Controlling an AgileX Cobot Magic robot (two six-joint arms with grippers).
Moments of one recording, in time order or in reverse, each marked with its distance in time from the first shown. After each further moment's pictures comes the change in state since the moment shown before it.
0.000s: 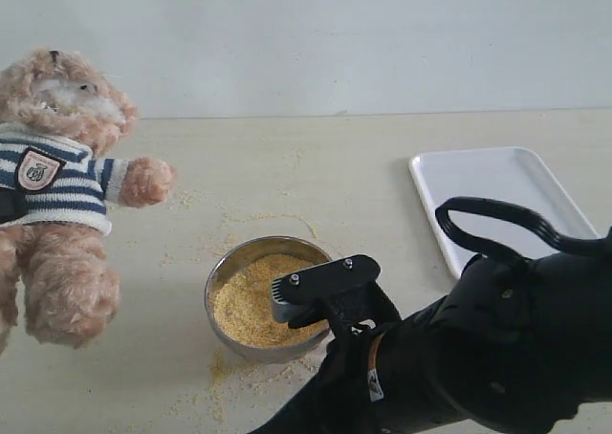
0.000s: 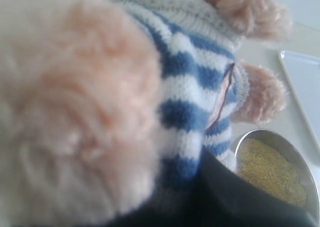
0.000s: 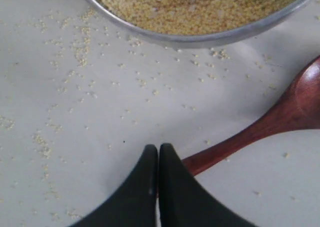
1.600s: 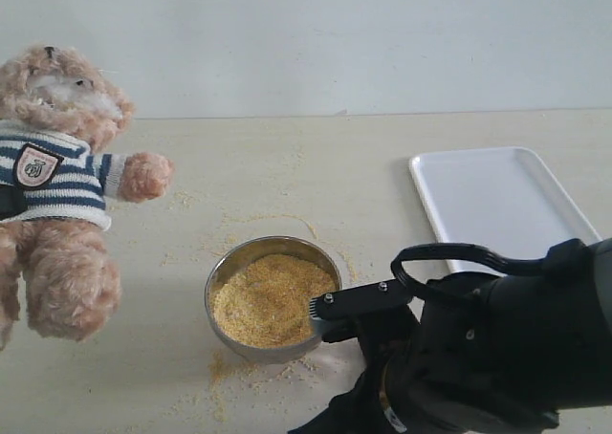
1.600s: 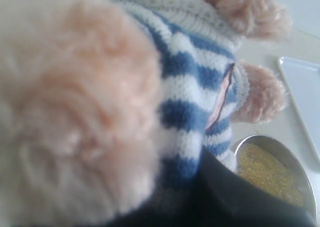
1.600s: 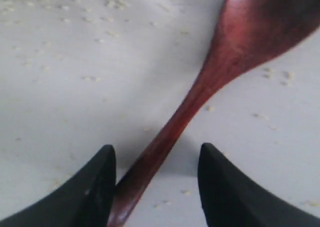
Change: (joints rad) left arm 0.000 0.000 0.000 -0.023 -0.006 0.004; right arm 0.000 0.088 -0.002 -0.374 0.140 0.521
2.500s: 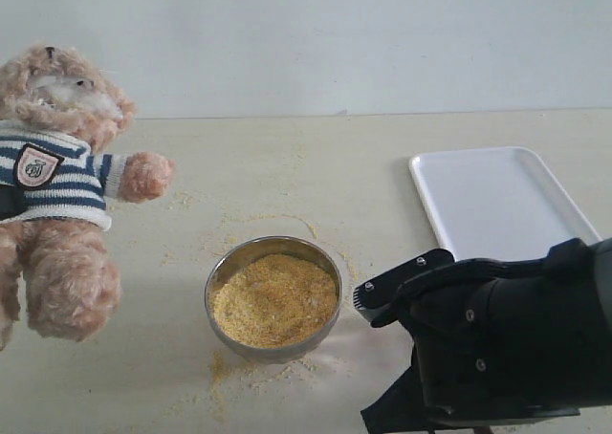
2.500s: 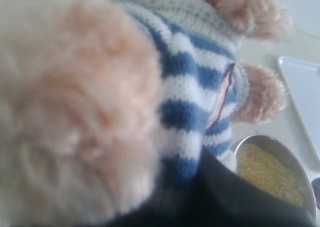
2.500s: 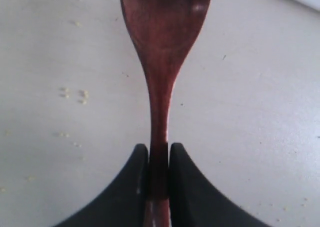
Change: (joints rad) left arm 0.000 0.000 0.000 0.000 0.002 0.000; right arm 0.000 0.000 0.000 -0.443 0.344 0.283
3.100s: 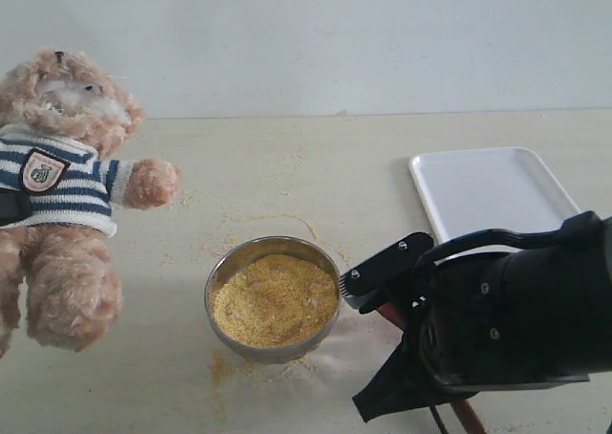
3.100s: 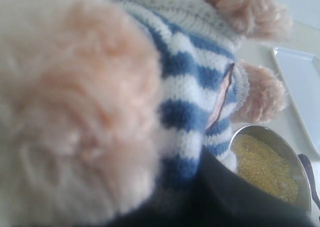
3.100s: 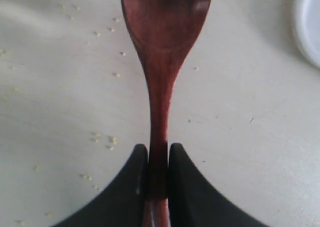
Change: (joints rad) left arm 0.000 0.000 0.000 0.019 0.029 0.000; right arm -0.079 0.000 0.000 -0.074 -0.169 -0.128
